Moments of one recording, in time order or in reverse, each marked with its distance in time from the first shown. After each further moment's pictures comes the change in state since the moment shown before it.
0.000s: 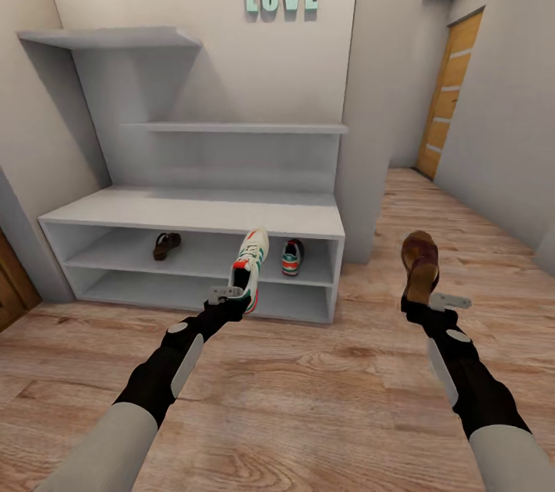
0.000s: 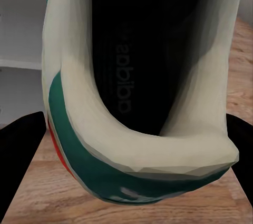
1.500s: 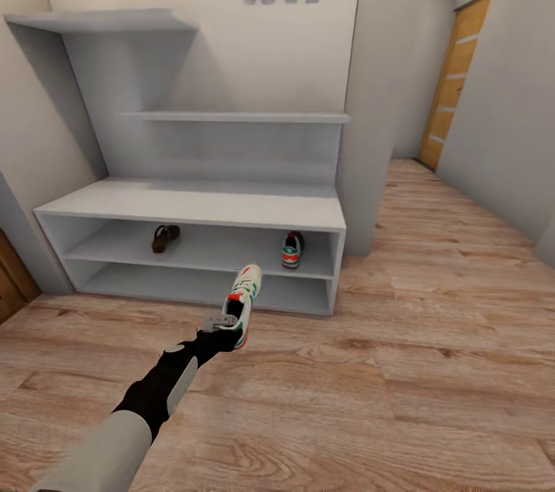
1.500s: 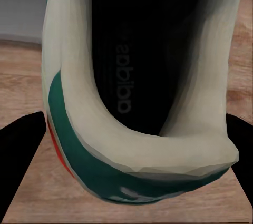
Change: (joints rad) left arm 0.000 0.027 -0.002 0.215 -0.017 0.004 0.011; right arm 0.001 -0.318 -0.606 -0.002 0.010 0.419 -0.002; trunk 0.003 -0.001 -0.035
